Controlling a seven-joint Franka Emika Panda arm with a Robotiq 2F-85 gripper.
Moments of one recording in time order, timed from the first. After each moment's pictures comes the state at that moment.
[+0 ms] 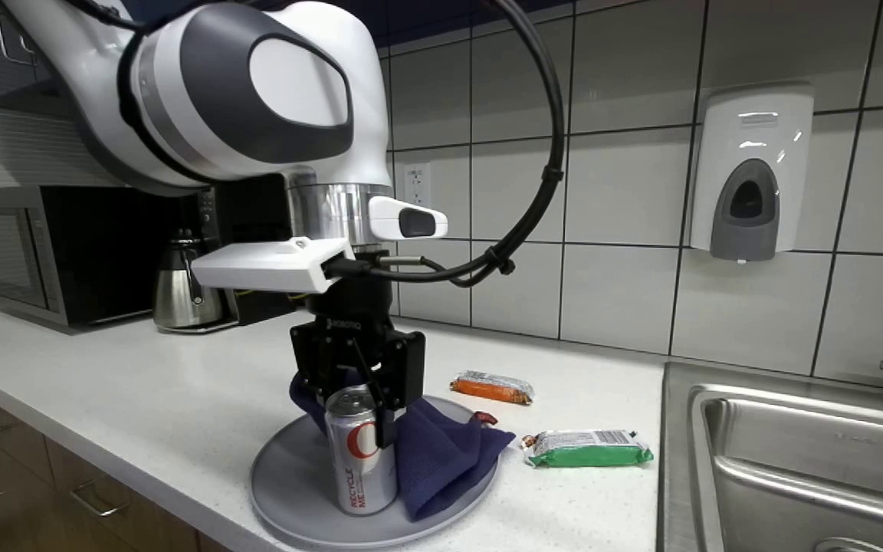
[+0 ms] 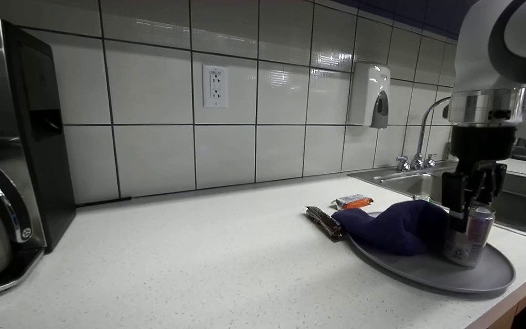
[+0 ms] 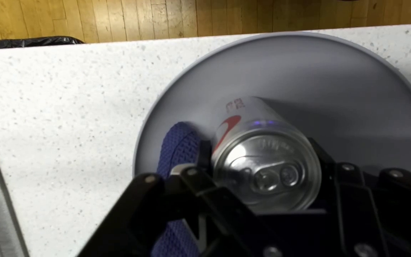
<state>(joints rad) -0.07 -0.24 -0.06 -2.77 -0.16 2.51 -0.05</state>
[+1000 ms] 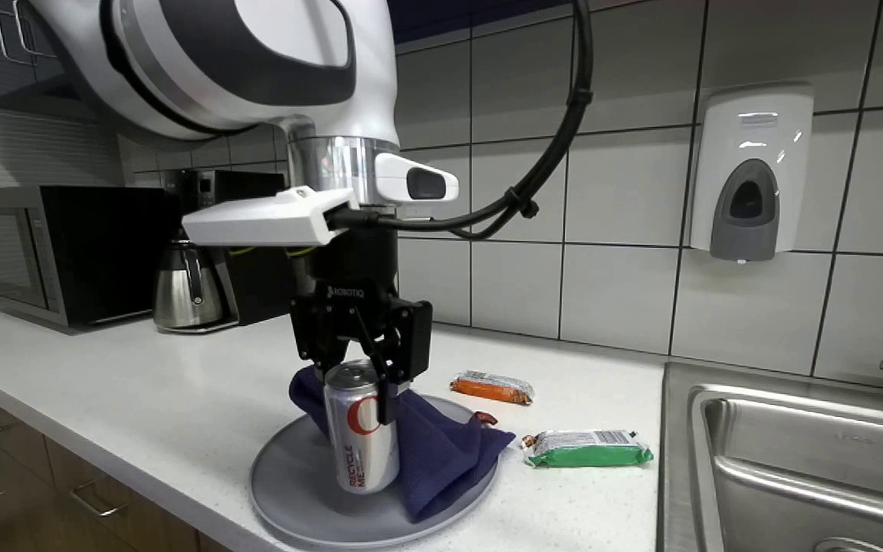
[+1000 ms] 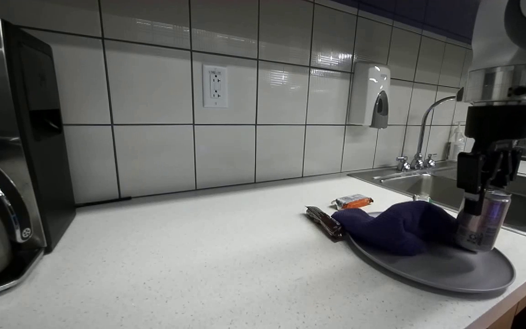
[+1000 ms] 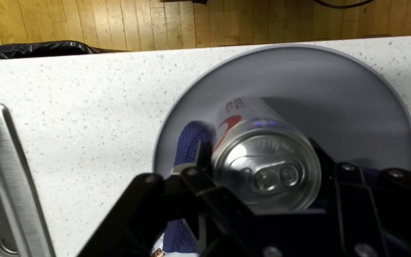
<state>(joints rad) -0.07 -0.35 -0.11 -2.77 -0.14 2.40 -0.11</state>
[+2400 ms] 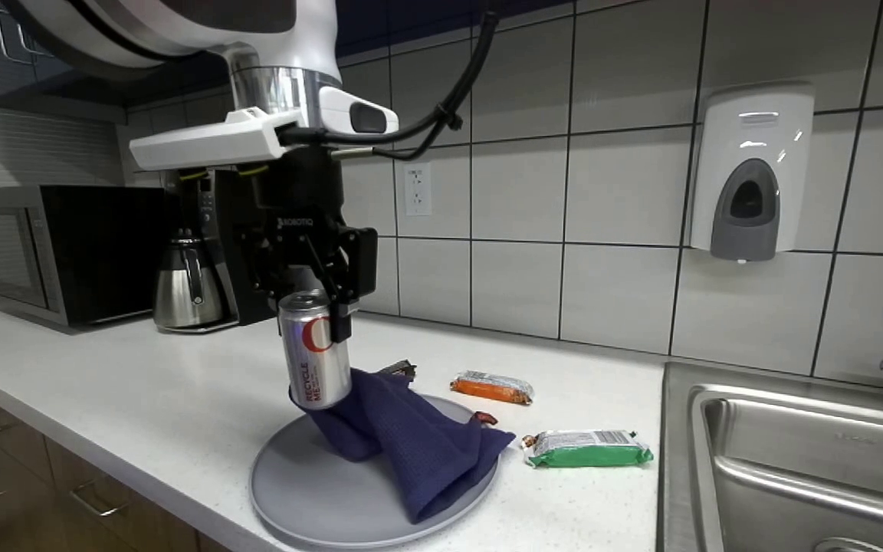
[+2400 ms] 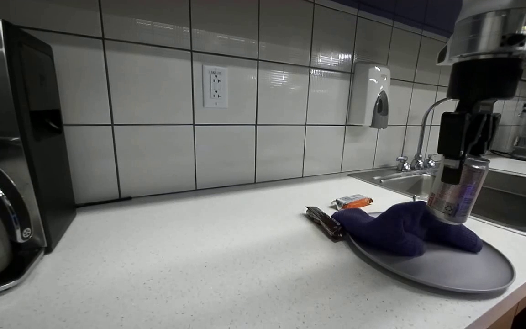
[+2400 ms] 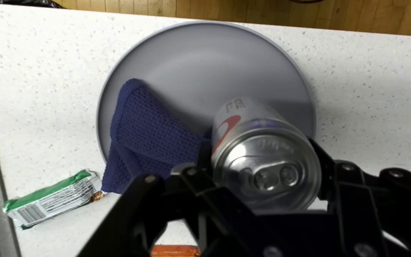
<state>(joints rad) 0.05 -0.48 -0.05 -2.73 -0.06 2.28 -0.13</state>
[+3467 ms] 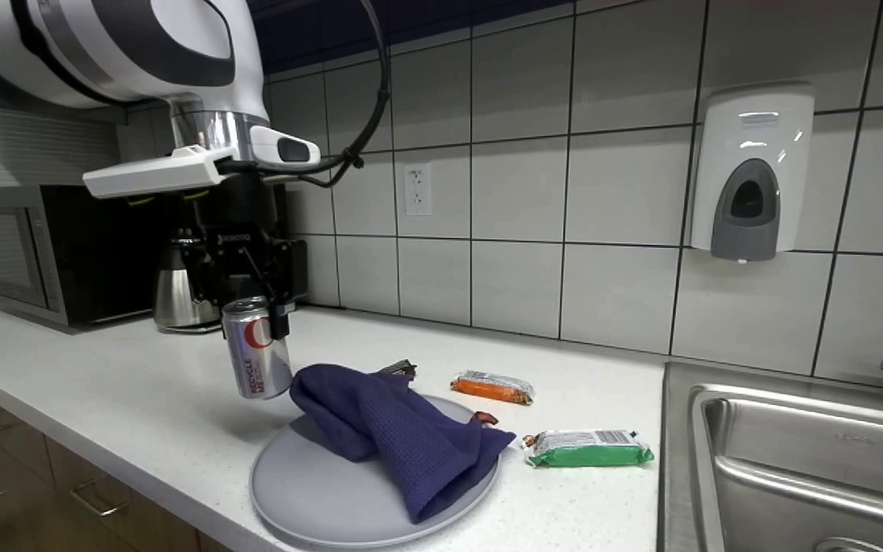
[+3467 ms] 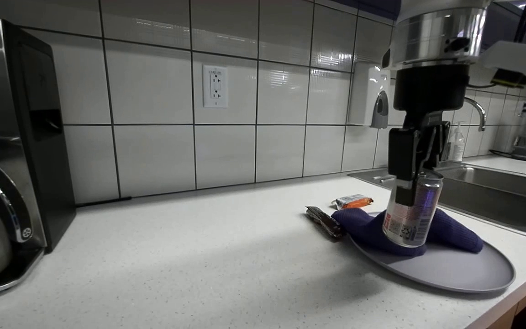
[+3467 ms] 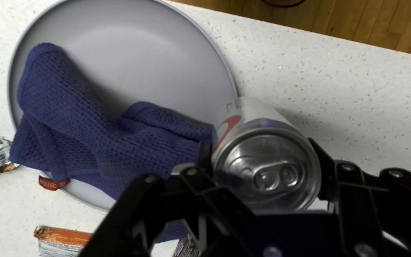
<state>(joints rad) 0.16 -0.36 0.13 -2.68 -0.05 2.31 0.00</state>
